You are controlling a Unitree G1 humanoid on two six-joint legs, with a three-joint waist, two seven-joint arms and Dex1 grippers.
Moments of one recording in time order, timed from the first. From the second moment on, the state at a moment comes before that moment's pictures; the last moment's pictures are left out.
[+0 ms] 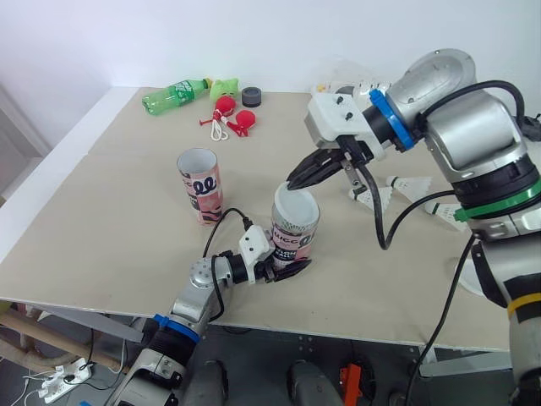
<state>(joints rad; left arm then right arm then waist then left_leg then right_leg) -0.39 0.10 -0.26 0.30 -0.18 -0.13 -0.88 -1.35 -0.76 0.51 0.18 0.24 0.41 1.58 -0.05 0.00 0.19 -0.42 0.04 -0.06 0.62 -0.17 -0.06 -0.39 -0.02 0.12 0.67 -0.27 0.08</state>
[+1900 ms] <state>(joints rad) -0.39 0.09 -0.26 0.30 -0.17 -0.13 -0.88 -1.30 -0.75 0.51 0.16 0.18 0.35 1.58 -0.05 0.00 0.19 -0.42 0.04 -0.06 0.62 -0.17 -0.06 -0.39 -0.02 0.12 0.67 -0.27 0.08</state>
